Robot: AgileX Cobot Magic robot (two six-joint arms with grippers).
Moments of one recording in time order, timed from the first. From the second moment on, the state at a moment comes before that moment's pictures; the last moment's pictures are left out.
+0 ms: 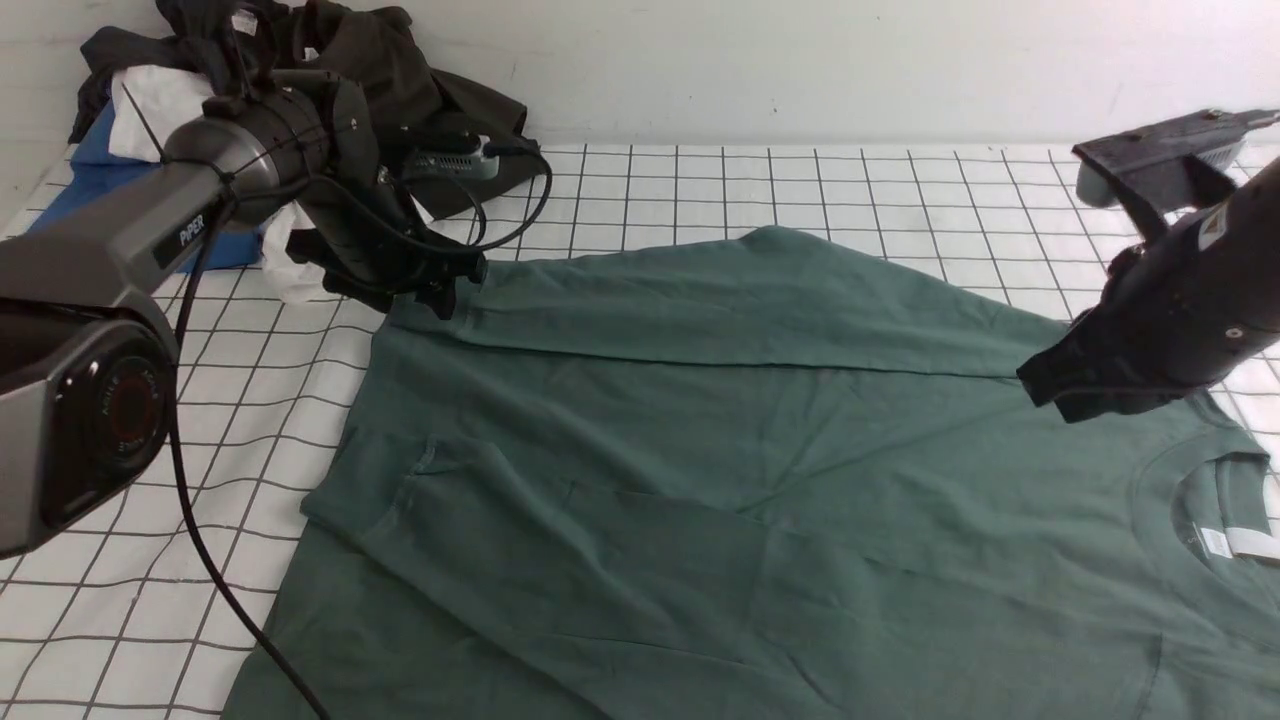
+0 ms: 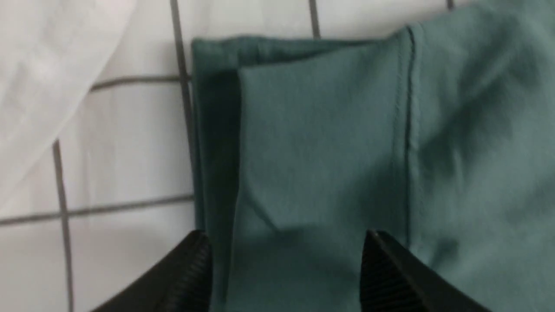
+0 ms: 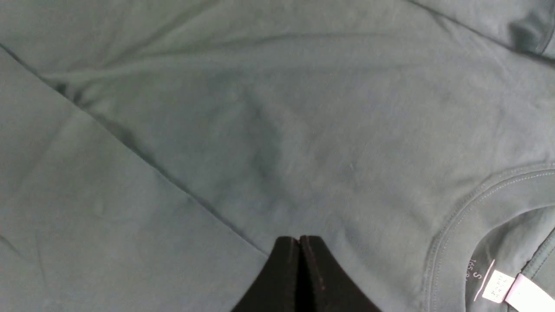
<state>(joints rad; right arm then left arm) 0.23 1.54 -1.22 0.06 1.03 -0.19 -0.12 2.43 -2.13 -0.09 0.90 0.03</state>
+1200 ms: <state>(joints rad) 0.23 1.49 -1.22 0.09 1.10 -0.24 -0.13 2.11 -1.94 -0.24 1.21 0.12</state>
